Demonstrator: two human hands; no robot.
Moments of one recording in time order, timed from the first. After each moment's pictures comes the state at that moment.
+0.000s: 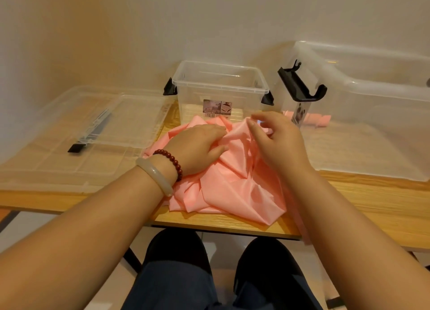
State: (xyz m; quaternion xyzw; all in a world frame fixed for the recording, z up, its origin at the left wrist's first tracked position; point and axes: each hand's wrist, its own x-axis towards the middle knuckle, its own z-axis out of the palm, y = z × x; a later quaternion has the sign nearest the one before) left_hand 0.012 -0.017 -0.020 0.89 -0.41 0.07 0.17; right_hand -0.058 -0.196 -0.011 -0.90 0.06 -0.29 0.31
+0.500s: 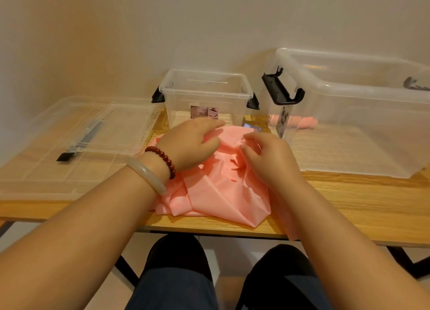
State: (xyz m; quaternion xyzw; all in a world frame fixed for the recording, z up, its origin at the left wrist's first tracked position) left_hand 0.000 -0.031 0.004 0.89 -0.37 0.06 0.24; right_hand -0.079 -0.206 -0.020 -0.93 0.11 -0.21 0.27
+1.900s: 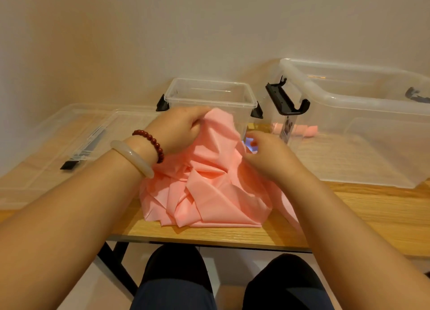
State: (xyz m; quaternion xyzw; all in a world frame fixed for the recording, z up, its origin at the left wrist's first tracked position) left_hand 0.034 -0.009 0.027 0.89 -0.38 0.12 0.24; right_hand -0.060 -0.198 0.009 -0.97 0.12 -0.08 0.22
